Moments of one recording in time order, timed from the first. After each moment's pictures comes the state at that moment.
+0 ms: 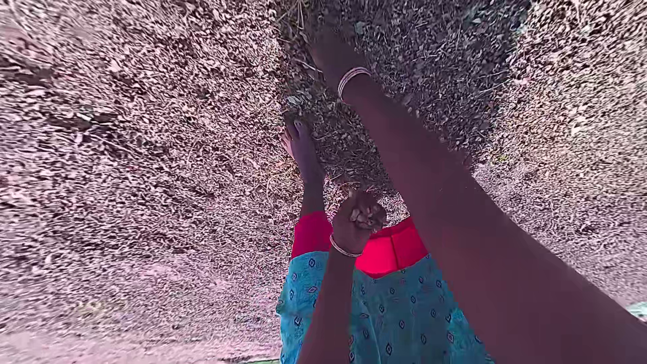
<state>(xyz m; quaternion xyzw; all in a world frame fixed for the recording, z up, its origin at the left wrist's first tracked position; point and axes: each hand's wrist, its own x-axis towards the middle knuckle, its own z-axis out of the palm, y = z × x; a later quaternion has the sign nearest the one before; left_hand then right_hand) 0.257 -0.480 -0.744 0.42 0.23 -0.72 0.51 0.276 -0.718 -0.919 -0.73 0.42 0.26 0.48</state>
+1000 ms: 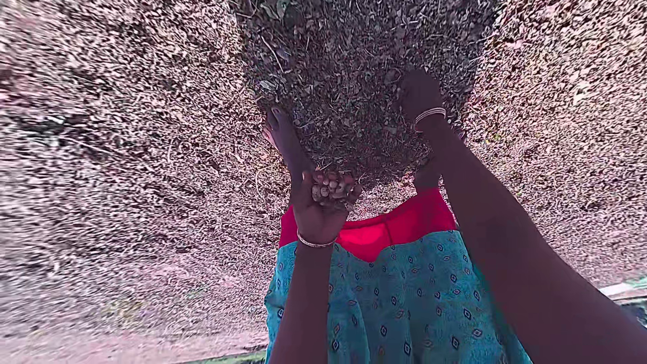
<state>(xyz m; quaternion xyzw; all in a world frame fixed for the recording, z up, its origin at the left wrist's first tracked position) 0.281 -0.485 -0.742 0.40 0.31 -0.66 0.55 0.063 -0.652 -0.914 -0.57 0.65 0.24 0.45</state>
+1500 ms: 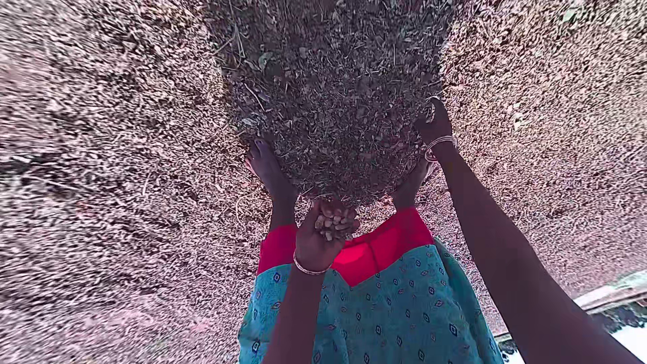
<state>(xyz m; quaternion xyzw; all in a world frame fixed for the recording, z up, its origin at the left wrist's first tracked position) 0.255 -0.498 -0.728 0.31 0.29 -0.75 0.50 -0.022 -0.667 -0.872 -0.44 0.78 0.12 0.42</state>
